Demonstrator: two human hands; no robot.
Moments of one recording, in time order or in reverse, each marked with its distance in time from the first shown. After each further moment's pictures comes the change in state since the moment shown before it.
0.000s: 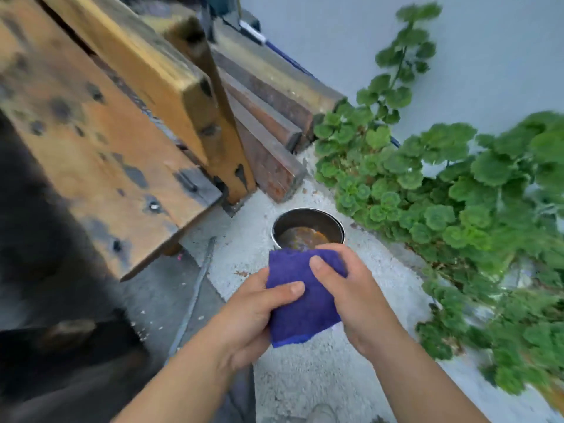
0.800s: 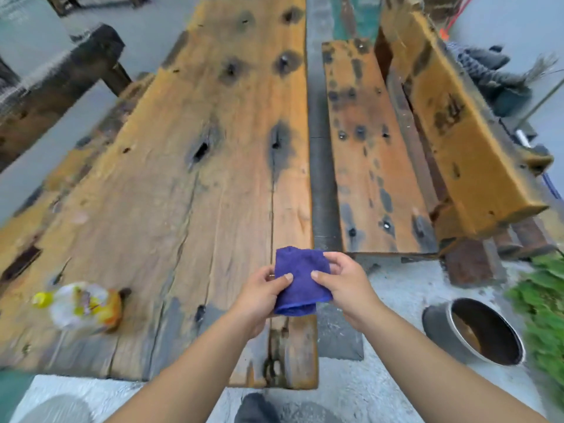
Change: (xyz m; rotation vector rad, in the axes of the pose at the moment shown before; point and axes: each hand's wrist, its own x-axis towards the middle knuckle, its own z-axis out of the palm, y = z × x) left_hand -0.451 0.036 -0.203 -0.193 0.953 0.290; right_hand -0.230 -0.031 0.416 -0.334 -0.685 0.077
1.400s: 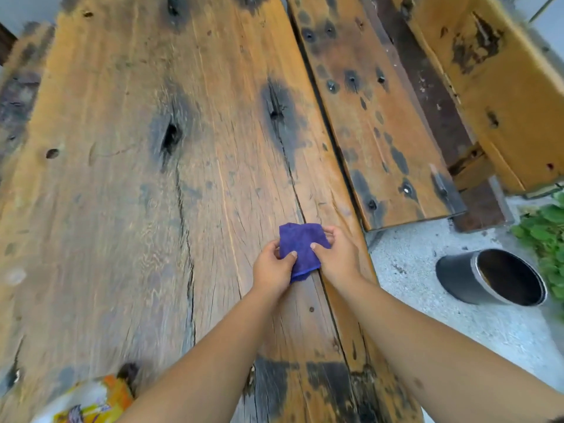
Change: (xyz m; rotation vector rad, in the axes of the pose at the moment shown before) left_hand 0.238 0.006 -0.118 0.411 0.079 0.101; right_hand 0.210 0.064 0.138 -0.361 0.430 -0.014
